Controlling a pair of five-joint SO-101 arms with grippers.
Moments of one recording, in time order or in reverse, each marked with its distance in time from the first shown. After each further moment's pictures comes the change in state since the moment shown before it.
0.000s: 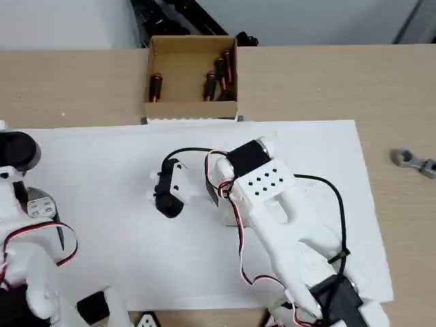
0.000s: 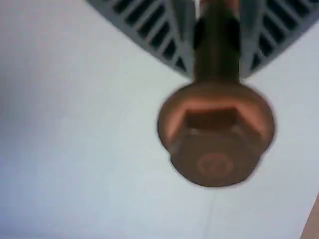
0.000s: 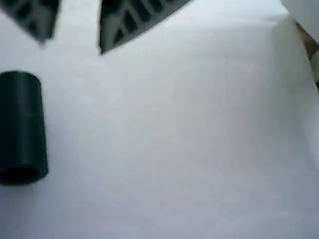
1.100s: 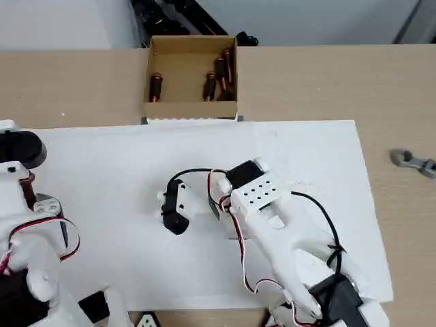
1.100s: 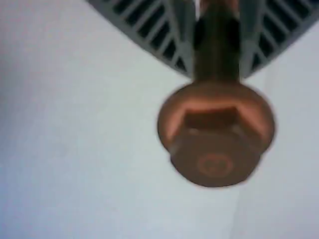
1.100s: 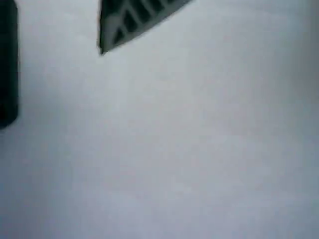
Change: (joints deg) left arm 0.0 0.1 5.7 0.0 0.0; right arm 0.0 0.0 18.6 -17.1 3.2
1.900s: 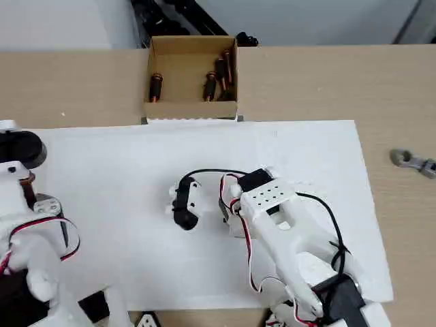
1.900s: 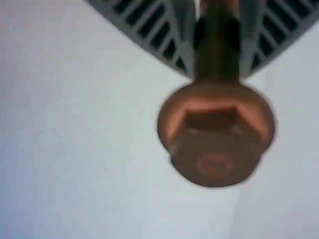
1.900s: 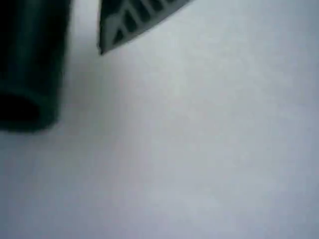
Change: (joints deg) left arm 0.0 0.0 0.0 0.0 0.0; right arm 4.3 0.0 7.8 -10.8 -0.1
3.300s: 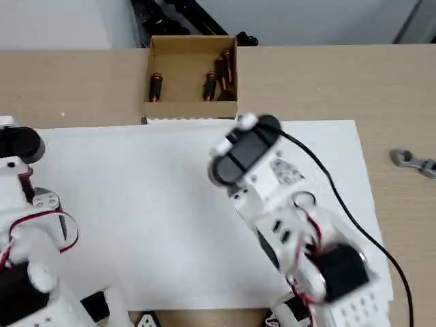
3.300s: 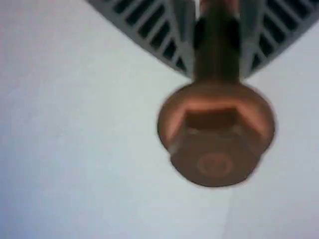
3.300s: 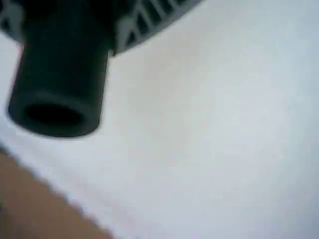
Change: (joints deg) left arm 0.0 0.0 4.7 -5.5 0.0; right arm -0.1 -52.7 -5.3 0.6 -44.0
